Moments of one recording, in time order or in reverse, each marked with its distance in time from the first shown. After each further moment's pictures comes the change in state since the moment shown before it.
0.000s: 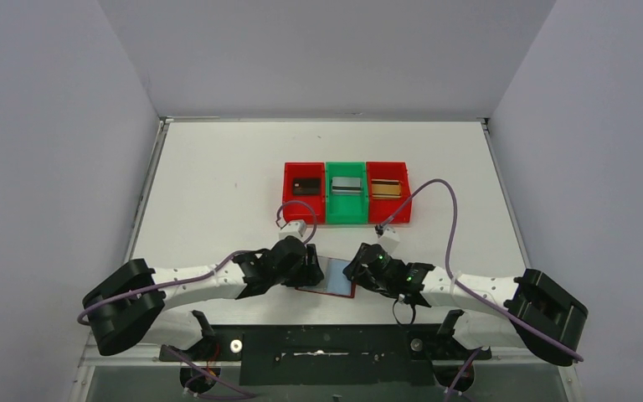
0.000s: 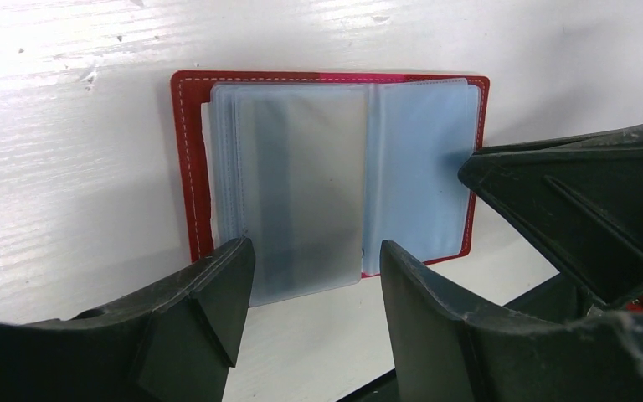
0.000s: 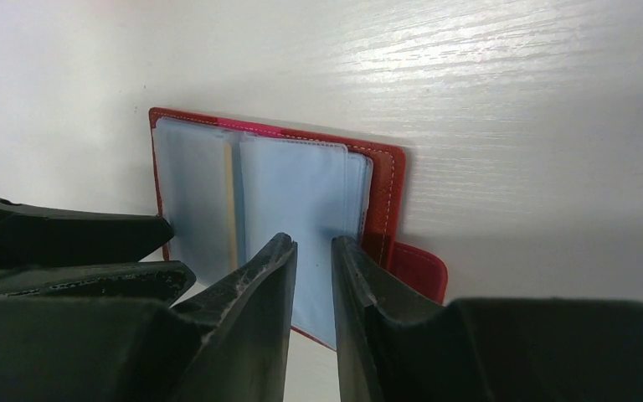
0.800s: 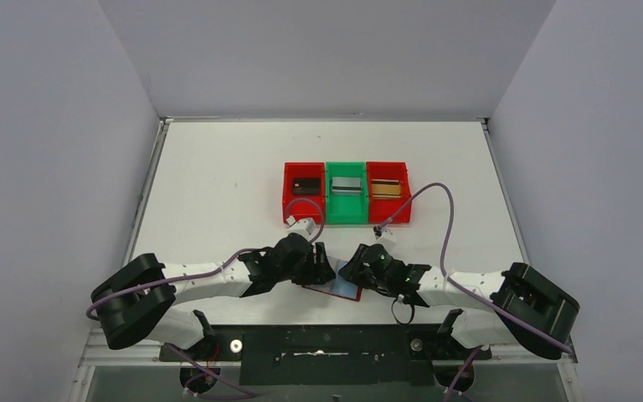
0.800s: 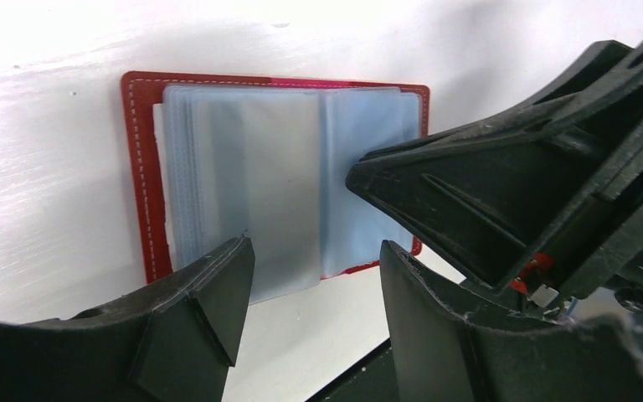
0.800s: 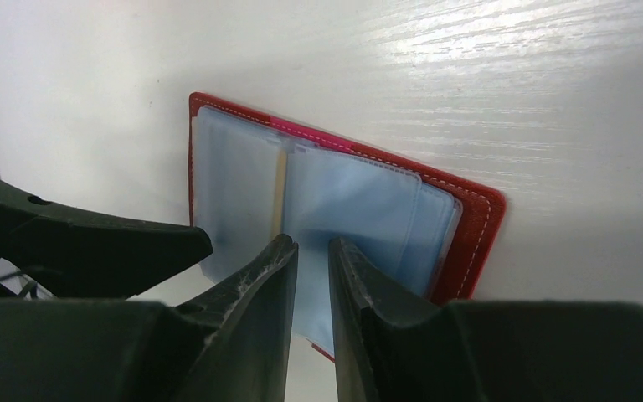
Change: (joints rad) left arm 0.001 0.065 0.011 0.142 0.107 -0.002; right arm -0.034 0.068 -0.047 0.163 -0.090 0.012
